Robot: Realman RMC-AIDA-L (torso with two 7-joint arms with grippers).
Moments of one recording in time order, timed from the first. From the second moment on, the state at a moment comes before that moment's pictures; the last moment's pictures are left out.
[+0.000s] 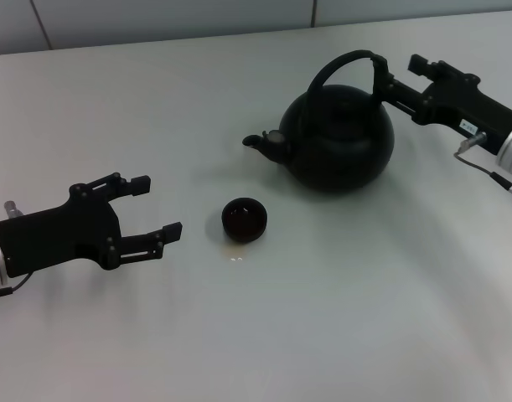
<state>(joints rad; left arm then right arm) -0.37 -1.99 1.30 0.62 1.45 1.33 -1.15 0.47 2.08 -0.60 -0.33 -1.43 -1.15 0.92</state>
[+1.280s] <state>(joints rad) -0.34 -1.99 1.16 0.63 1.44 1.67 -1.11 0.37 2.08 -0.93 -0.50 -1.54 -1.56 0.90</state>
